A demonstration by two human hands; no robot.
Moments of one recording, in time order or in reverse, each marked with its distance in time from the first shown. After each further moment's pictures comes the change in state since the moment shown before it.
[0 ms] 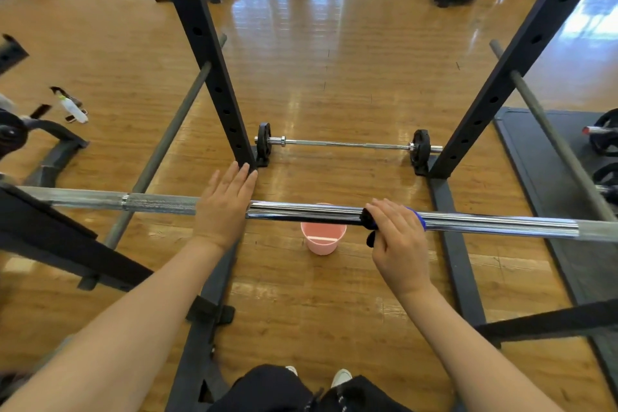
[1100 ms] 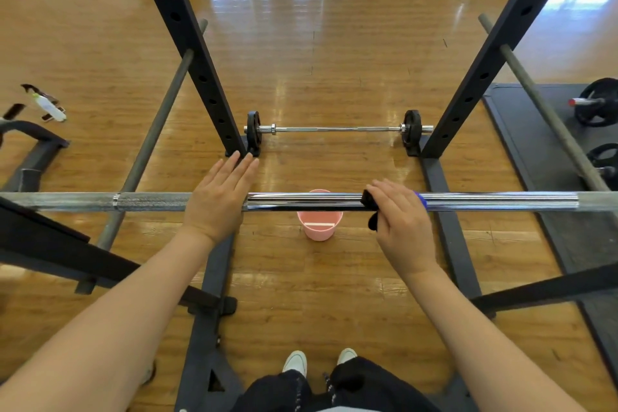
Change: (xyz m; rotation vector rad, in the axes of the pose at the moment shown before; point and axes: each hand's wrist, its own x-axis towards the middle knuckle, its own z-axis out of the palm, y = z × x) left_hand 0.003 -0.012 -0.006 -0.042 0.001 0.162; right_hand 0.004 -0.007 -0.001 -0.021 -0.006 0.021
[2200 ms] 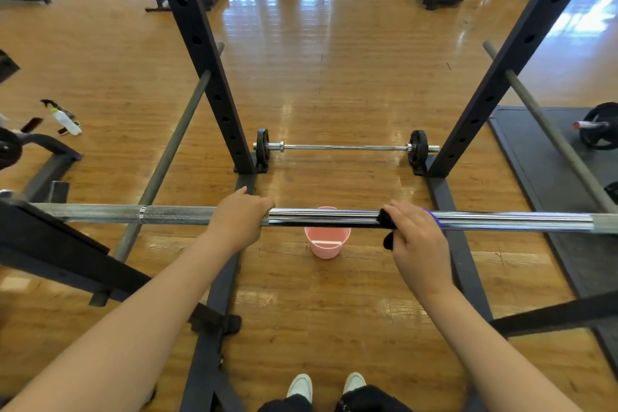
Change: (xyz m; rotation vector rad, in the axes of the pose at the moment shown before) left_hand 0.014 -0.001 -0.018 -0.118 -0.398 -0.090; right_hand 0.002 -0.014 -0.002 -0.013 -0.015 0.098
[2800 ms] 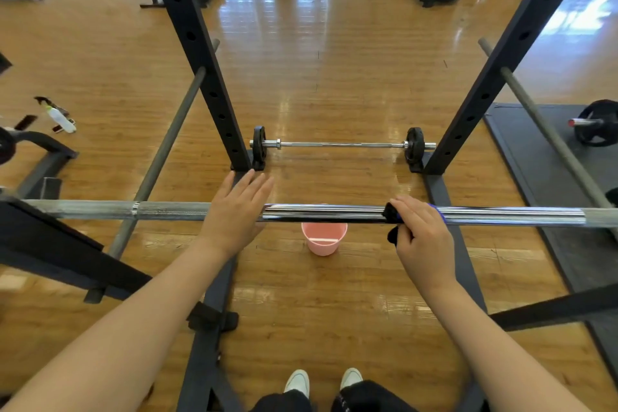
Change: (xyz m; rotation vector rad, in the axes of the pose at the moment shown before) left_hand -0.014 0.006 0.007 0.106 0.287 0.046; right_hand -0.003 0.016 -0.007 0.000 0.027 0.048
